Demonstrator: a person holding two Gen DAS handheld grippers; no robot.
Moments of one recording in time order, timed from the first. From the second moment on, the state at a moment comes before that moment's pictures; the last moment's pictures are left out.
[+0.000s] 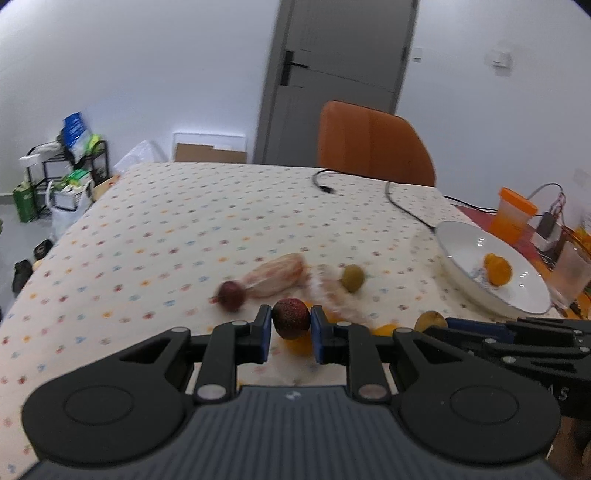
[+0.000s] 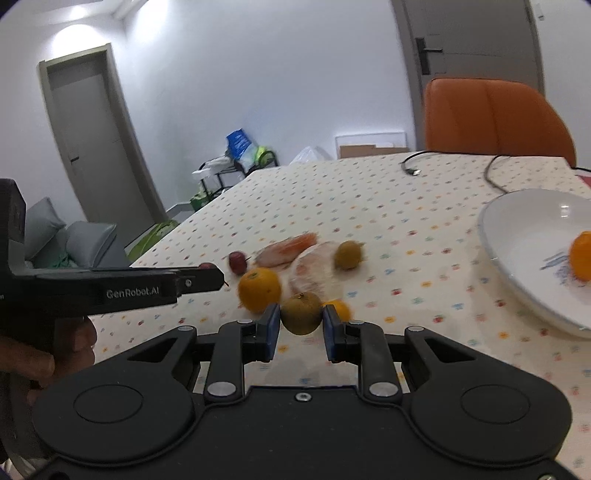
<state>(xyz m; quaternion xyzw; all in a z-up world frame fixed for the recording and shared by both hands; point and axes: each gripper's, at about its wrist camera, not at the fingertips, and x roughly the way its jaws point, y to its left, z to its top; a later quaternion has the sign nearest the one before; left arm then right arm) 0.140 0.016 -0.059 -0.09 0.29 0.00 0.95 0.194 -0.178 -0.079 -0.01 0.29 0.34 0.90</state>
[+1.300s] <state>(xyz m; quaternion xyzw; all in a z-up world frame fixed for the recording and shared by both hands) 0.204 -0.144 -0.045 0.01 0.29 -0.11 0.95 0.225 -0.352 -0.071 0.09 0.23 0.20 0.95</state>
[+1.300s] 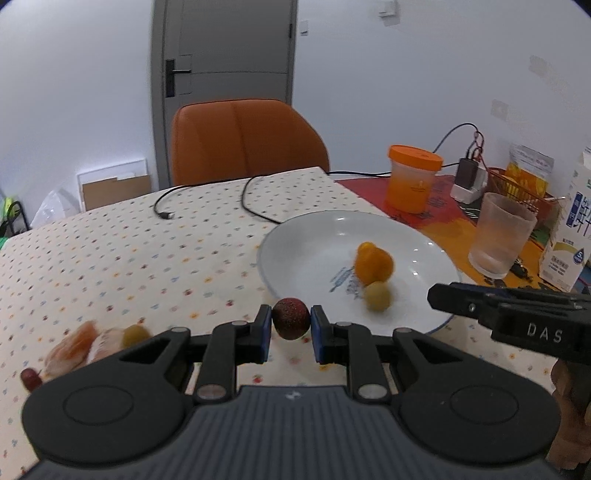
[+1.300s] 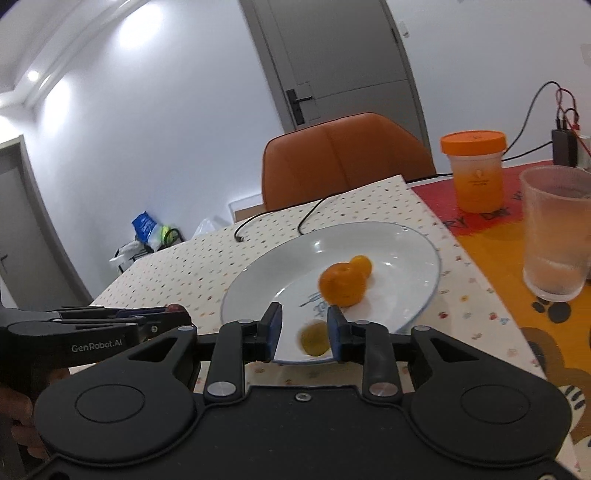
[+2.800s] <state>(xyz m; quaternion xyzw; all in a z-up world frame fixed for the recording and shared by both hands) 0.181 -0.077 -0.046 0.01 0.29 0.00 0.96 0.218 -0.324 -0.080 0.09 0.22 0.20 0.95</state>
